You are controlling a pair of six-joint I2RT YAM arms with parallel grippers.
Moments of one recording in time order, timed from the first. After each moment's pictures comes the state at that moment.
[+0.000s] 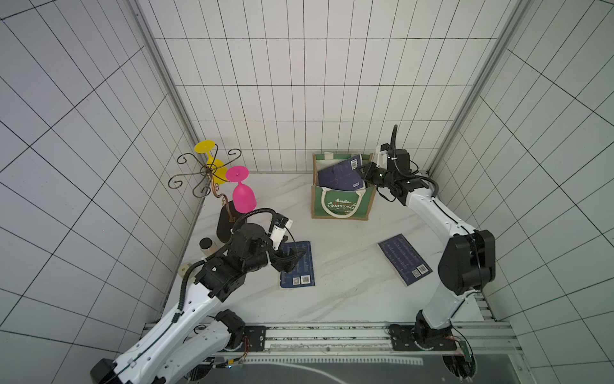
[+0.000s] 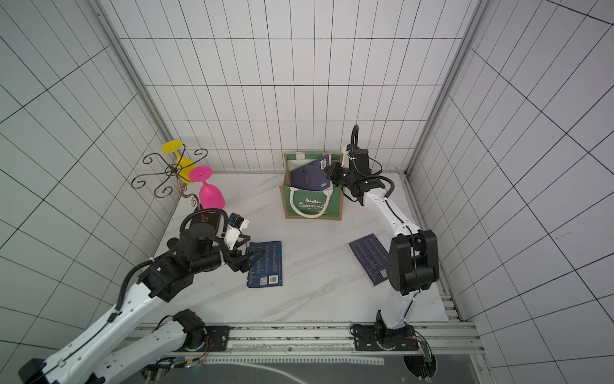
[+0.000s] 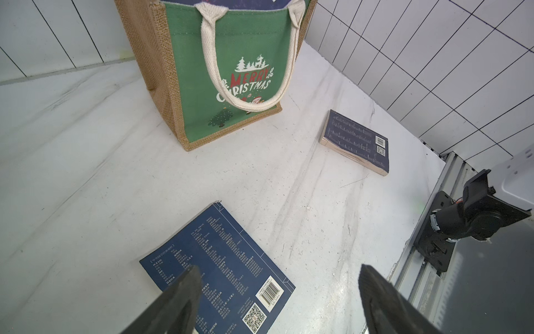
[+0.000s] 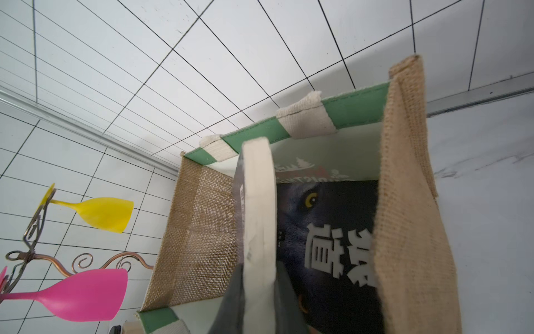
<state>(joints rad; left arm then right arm) -0.59 0.80 0.81 -0.54 0.29 -0.14 0.25 1.79 1.55 -0.20 -0.30 0.60</state>
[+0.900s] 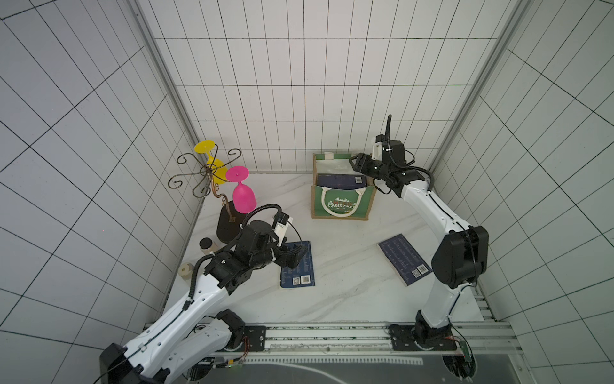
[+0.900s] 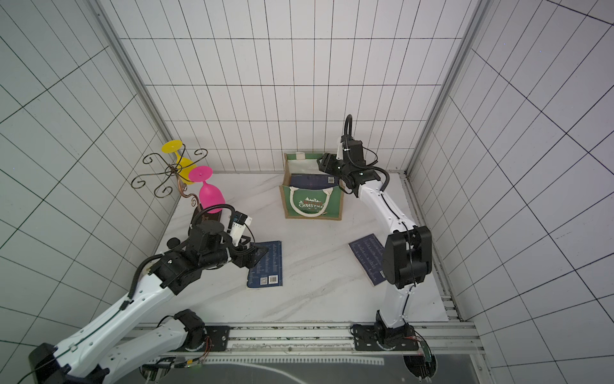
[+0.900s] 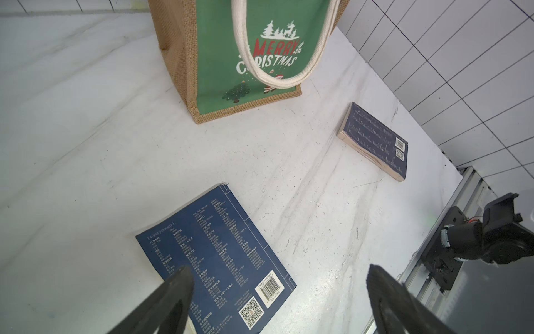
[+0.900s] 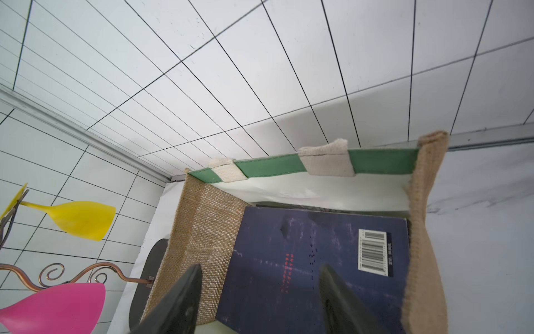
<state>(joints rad) -0.59 0.89 0.79 -0.52 0.23 -0.28 0.29 1.83 1.73 -0.30 -0.23 0.49</state>
